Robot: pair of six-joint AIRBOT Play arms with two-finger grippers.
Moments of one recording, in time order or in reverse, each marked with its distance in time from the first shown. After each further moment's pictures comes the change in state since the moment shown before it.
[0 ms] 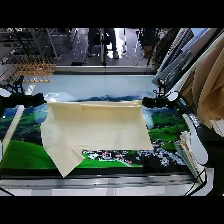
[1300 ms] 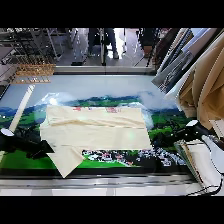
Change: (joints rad) left arm 0.111 0.380 -0.916 0.069 -0.192 0.058; right arm -0.298 0.160 -0.594 0.066 0.467 -0.240
